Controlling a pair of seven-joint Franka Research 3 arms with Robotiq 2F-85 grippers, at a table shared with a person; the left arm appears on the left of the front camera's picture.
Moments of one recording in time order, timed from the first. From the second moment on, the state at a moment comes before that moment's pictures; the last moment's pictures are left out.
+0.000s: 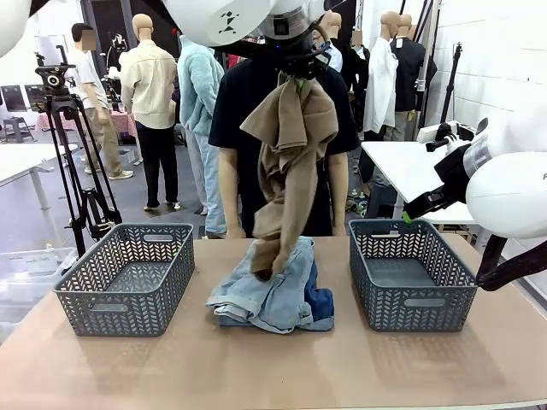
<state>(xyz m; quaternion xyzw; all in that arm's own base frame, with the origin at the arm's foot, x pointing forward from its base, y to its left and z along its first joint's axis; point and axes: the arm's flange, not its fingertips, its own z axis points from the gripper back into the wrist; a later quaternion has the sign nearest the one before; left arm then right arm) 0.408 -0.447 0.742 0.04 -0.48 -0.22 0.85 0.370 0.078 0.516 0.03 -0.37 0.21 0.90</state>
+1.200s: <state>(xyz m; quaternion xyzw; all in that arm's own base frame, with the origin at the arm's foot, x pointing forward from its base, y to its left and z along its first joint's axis) 0.411 -0.450 0.735 0.04 -0.47 -0.22 0.85 0.370 0.078 0.516 0.03 -0.37 0.21 0.90</state>
